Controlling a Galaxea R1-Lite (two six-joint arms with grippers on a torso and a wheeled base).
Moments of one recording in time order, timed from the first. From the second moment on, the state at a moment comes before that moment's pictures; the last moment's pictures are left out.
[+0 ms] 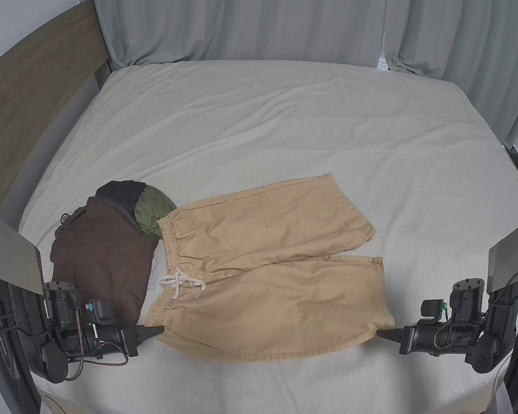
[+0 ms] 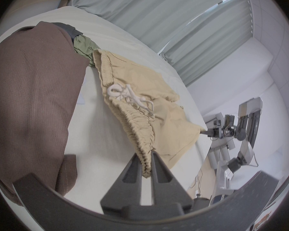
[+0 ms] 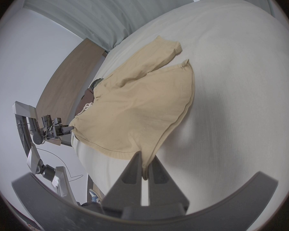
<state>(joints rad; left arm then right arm) -0.02 2.21 -0.04 -1.55 -0.73 -0.18 0.20 2.22 -0.02 -1.54 0.47 0.32</state>
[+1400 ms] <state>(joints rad) -0.03 2.12 -0.20 -1.55 -0.68 -0.34 0.19 2.04 -0.22 -1.54 0.48 0.46</state>
